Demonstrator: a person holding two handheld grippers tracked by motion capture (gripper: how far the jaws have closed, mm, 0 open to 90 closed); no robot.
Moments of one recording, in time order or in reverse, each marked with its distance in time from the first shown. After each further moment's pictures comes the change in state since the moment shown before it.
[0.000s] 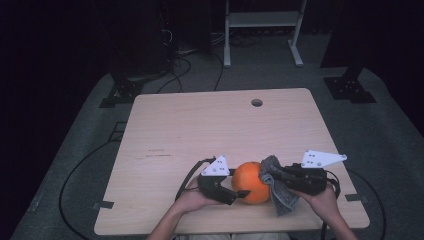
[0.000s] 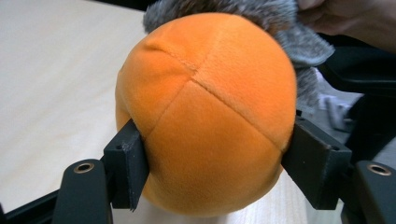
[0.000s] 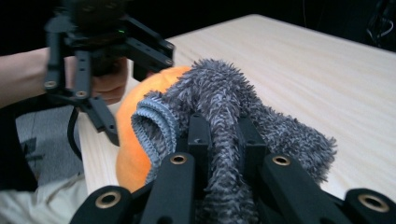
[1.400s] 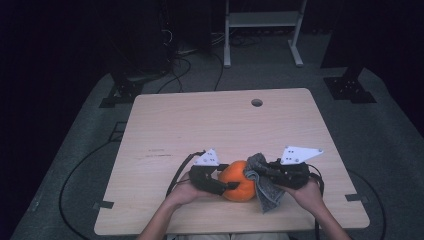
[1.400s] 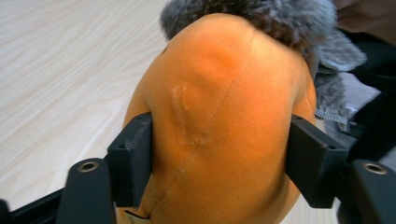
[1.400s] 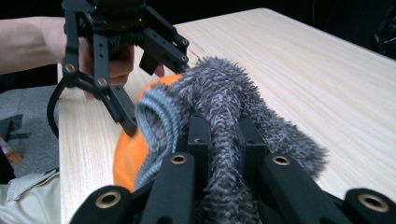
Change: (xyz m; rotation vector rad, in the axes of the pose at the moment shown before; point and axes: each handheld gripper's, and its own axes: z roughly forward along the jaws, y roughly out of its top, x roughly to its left) left arm 0.028 -0.016 0.003 0.052 0.016 -0.103; right arm 0.006 0.015 0.034 0.072 -0.006 -0.101
